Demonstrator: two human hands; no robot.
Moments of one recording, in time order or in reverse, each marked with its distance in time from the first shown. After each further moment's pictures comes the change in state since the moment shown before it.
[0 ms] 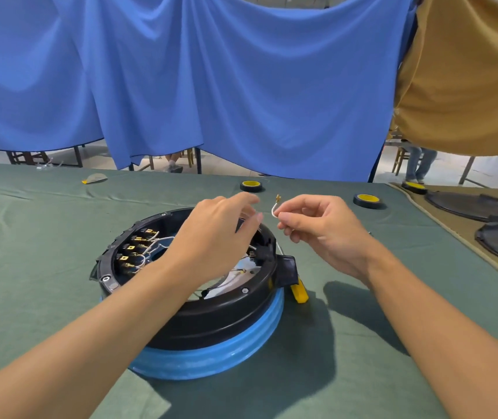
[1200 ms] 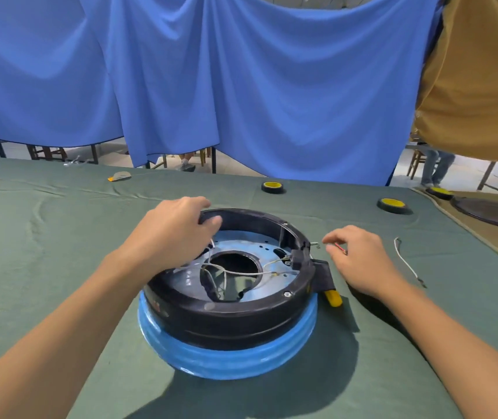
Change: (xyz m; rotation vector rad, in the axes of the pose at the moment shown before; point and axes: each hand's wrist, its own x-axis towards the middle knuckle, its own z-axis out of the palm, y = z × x) left_hand -0.017 -0.061 -0.053 0.245 -0.100 -0.349; right_hand -0.003 0.048 -0.008 -1.106 0.201 0.079
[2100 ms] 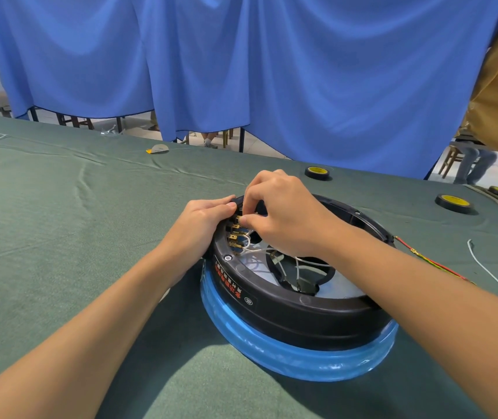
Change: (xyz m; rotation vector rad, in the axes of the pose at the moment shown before) left_hand -0.001 -0.075 0.032 -1.144 -0.054 -0.196; right_hand 0.024 -0.195 0.037 0.044 -0.223 -0.522
